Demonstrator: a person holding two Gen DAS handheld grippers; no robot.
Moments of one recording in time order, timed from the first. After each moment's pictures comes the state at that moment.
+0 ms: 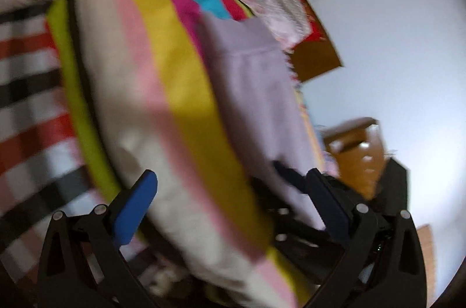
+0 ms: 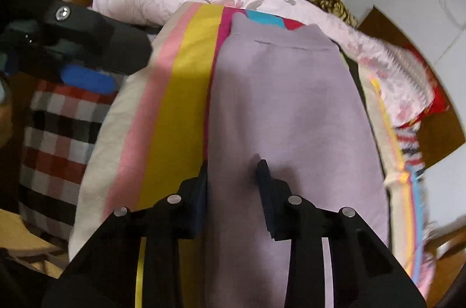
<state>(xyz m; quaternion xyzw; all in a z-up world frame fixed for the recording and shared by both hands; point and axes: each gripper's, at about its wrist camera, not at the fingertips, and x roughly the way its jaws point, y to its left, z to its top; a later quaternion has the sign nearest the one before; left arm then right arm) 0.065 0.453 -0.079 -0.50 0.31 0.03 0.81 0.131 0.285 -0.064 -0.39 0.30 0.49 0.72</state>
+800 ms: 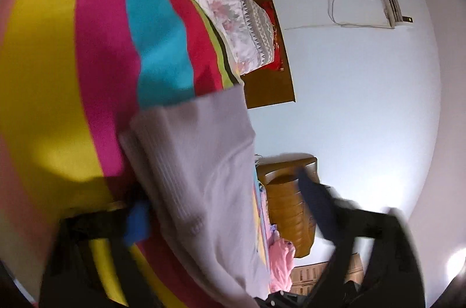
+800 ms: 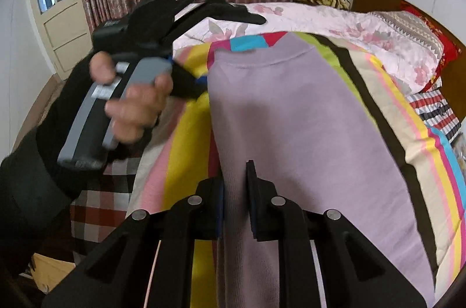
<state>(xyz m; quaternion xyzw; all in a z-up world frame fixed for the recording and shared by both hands) 0.183 0.534 -0.109 -0.61 0.22 -0.06 0.76 0.158 0.287 -0.038 -0.24 0.35 0.53 0.73</state>
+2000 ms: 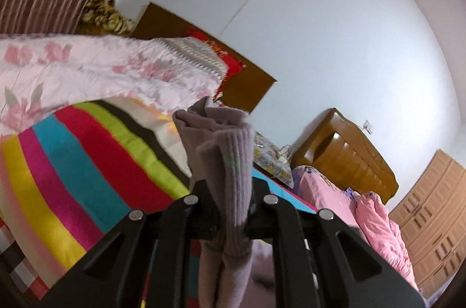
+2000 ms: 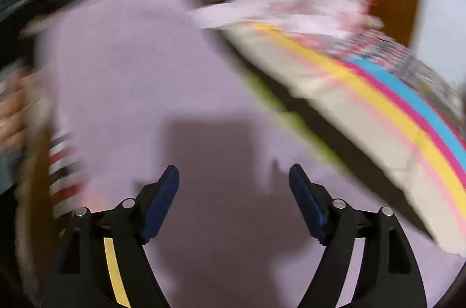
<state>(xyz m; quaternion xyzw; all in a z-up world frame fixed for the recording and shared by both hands) 0.167 0.411 0.077 -0.29 0.17 -0.04 0.94 0.235 0.171 -0.034 -0.12 0.42 0.38 0.82</state>
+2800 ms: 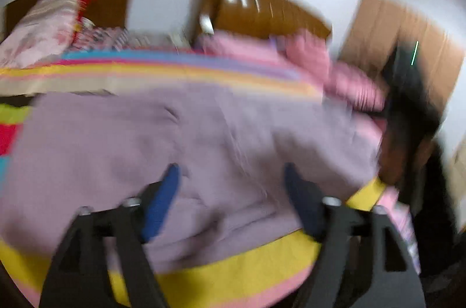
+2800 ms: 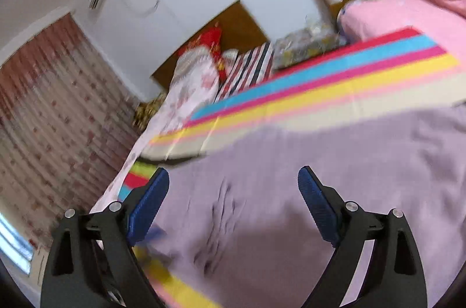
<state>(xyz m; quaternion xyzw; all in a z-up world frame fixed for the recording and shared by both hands) 0.102 0.088 0.011 -0.09 0.31 -0.30 0.90 0.096 -0.232 0.015 0.26 0.34 0.21 0.88</state>
